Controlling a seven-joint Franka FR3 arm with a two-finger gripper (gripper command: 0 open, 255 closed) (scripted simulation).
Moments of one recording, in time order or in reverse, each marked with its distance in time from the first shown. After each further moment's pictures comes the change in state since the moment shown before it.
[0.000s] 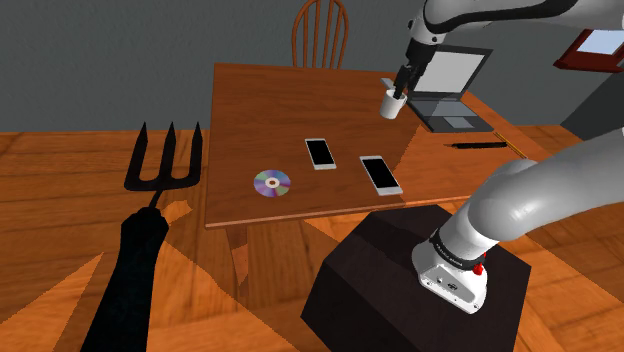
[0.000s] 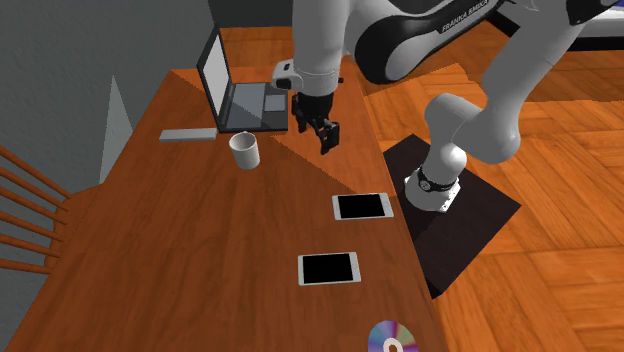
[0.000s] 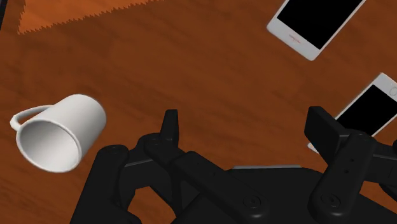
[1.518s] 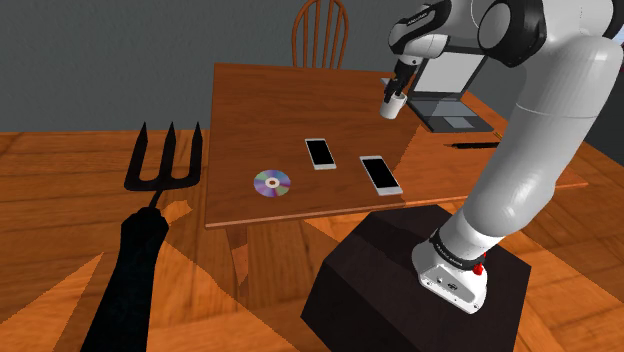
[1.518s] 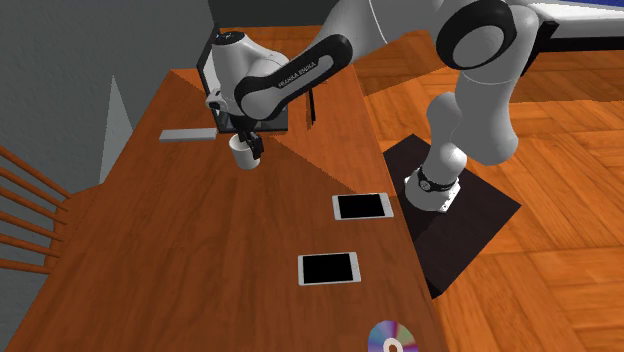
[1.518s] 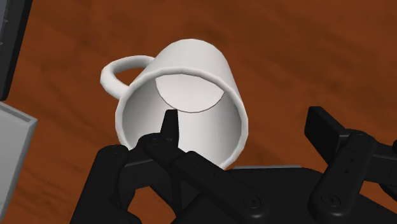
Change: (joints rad) arm -0.120 0.729 -0.197 0.422 0.373 0.301 -0.480
